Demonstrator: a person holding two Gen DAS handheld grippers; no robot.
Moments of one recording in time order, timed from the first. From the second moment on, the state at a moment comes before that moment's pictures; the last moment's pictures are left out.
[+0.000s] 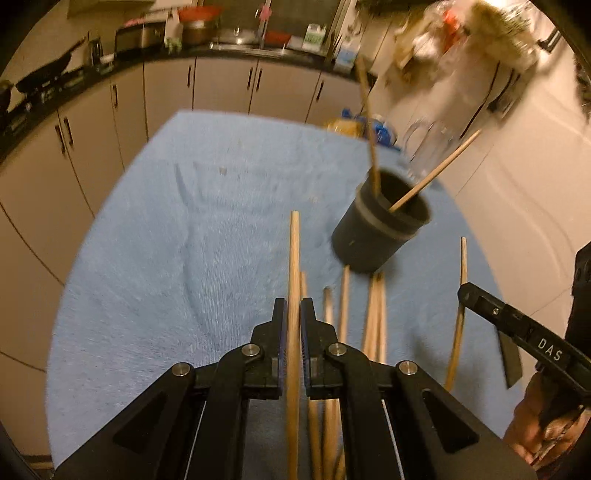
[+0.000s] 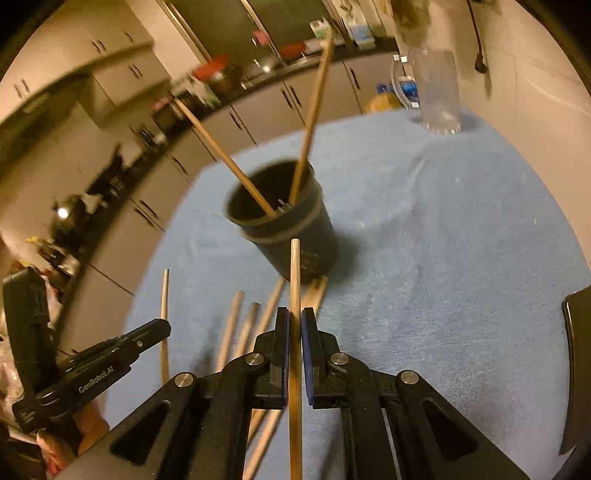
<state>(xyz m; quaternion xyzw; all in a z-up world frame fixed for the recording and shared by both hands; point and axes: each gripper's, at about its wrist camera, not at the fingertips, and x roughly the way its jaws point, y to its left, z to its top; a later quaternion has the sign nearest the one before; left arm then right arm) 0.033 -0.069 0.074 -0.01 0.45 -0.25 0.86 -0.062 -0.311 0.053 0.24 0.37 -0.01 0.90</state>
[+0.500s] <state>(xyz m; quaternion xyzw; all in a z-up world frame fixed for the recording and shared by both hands) 0.003 -0.065 0.129 -0.01 0.39 -0.26 0.88 -0.113 -0.307 0.097 0.23 0.26 0.01 0.94</state>
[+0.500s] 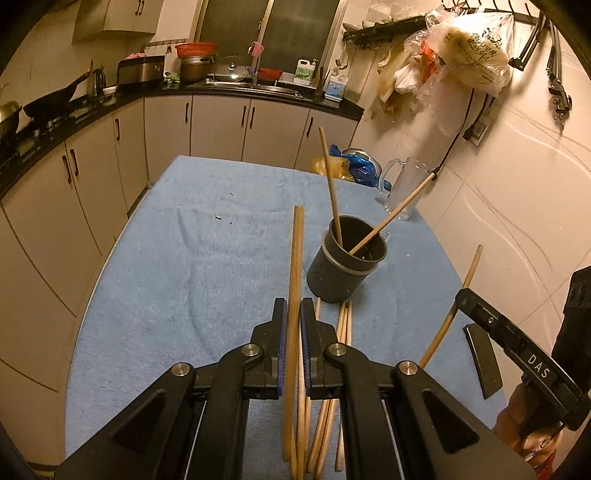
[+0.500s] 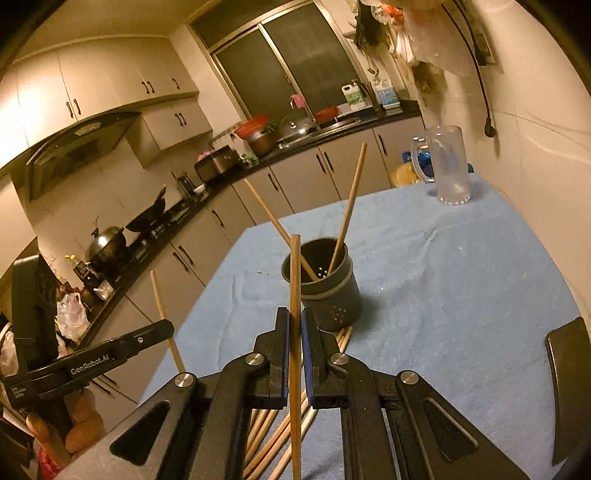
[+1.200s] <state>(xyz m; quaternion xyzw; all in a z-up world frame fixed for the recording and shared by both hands) -0.006 -0.073 0.149 -0.01 0.38 -0.27 0.89 -0.126 -0.323 0.111 0.25 0.23 0.01 0.94</state>
